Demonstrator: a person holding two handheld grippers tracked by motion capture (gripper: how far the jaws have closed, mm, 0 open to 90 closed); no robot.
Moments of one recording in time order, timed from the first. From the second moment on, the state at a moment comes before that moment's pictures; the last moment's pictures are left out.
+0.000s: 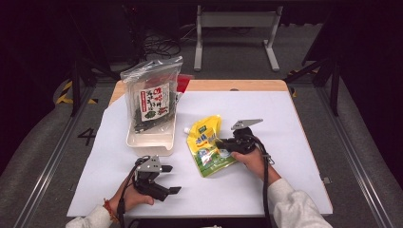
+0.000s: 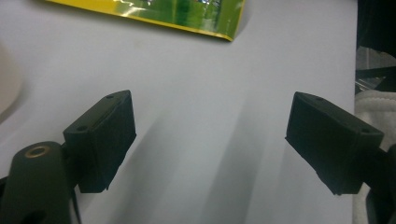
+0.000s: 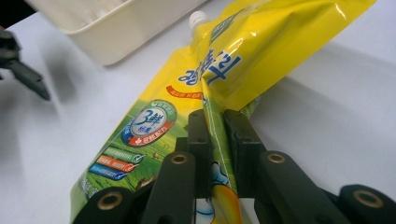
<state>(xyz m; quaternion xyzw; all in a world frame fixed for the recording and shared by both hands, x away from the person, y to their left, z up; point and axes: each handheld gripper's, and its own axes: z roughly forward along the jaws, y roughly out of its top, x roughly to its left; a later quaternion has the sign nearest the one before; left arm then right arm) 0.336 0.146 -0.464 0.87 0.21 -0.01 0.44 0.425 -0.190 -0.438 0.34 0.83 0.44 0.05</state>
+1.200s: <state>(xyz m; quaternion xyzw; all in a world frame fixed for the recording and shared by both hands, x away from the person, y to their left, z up) 0.353 0.125 -0.426 0.80 0.24 0.02 0.55 0.331 -0.173 -0.418 0.17 0.83 0.53 0.10</state>
